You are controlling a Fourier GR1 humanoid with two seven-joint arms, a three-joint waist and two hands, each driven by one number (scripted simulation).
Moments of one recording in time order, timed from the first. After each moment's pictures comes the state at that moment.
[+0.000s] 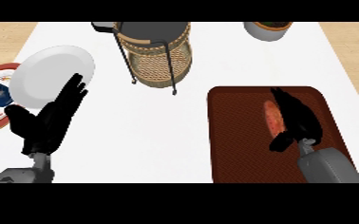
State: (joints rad) left arm -0.06 0.33 -0.05 -1.56 0.23 0.05 0.18; right arm -0.21 -0.40 0.27 -1.30 0.80 0.08 0.43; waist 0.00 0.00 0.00
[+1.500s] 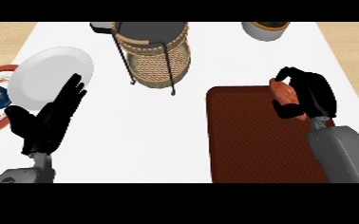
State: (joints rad) left arm -0.06 0.27 0.01 -1.56 0.16 -0.01 0.19; right arm -0.34 -0.39 0.10 -1.23 0.89 -0.17 0.10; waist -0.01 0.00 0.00
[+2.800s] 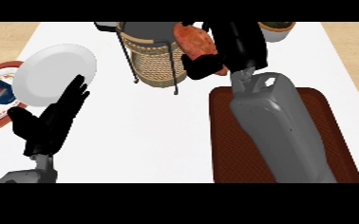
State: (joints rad) left arm -0.05 0.24 0.02 -1.59 0.14 -0.04 0.22; right arm -0.86 -0.05 0.21 -1.49 0.78 0.06 0.54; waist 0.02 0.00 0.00
